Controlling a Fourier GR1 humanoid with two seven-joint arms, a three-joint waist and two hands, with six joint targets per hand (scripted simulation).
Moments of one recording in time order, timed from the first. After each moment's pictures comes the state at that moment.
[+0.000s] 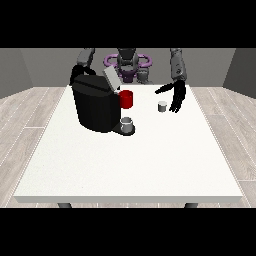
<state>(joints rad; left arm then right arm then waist) -0.45 0.32 0.08 -0.88 -0.30 -0.08 -0.10 -0.17 -0.04 -0.06 -1.43 0.01 -0.12 -0.05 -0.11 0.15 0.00</state>
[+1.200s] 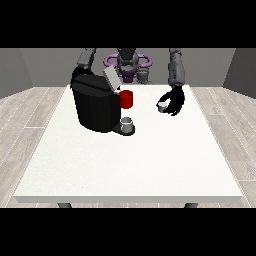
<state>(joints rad) -0.55 0.33 0.04 -0.63 -0.56 0.15 -0.24 -0.20 -0.02 -0.04 -1.38 0.01 -0.15 -0.06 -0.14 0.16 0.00</state>
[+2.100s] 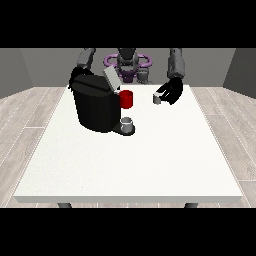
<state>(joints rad) -0.70 0.34 0.00 -0.64 -0.63 0.04 -0.25 -0.22 -0.03 -0.07 -1.29 -0.03 -0.15 -0.05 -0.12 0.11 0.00</state>
